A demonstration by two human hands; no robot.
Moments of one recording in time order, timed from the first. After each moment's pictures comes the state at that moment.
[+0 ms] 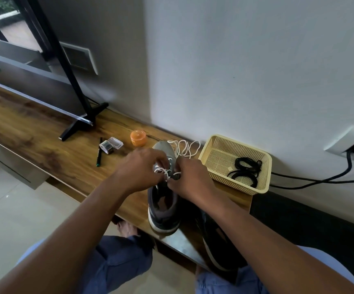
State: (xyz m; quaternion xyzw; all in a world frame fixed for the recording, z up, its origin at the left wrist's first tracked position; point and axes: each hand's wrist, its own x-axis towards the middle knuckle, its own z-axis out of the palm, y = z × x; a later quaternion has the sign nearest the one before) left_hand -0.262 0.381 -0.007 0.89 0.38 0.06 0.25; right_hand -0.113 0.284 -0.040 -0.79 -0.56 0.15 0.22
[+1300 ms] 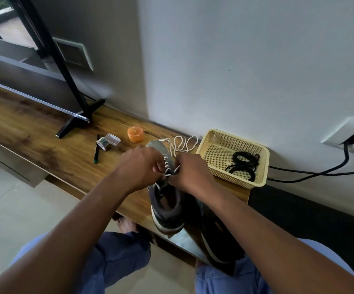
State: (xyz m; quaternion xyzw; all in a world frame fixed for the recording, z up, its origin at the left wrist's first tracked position) left_hand -0.255 0.372 -0.005 0.91 0.37 0.03 0.17; right_hand -0.111 0.281 -0.021 -0.79 -0.56 0.17 0.17
